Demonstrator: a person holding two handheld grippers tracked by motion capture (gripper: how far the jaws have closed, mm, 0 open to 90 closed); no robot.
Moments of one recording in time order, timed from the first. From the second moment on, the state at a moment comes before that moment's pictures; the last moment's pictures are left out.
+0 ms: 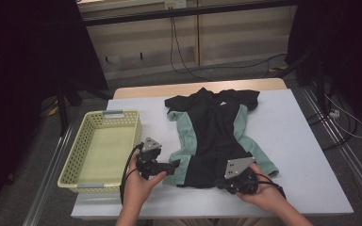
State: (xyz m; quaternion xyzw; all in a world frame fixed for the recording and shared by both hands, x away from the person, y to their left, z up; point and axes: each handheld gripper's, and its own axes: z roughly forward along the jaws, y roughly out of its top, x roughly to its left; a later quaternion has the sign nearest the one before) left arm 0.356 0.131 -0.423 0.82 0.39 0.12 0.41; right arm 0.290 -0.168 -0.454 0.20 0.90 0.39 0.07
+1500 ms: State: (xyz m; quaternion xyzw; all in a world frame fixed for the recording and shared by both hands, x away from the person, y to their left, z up) left arm 0.357 0.134 -0.423 0.81 0.41 0.12 0.41; right arm 0.280 -0.135 -0.460 0.14 0.90 0.41 0.07
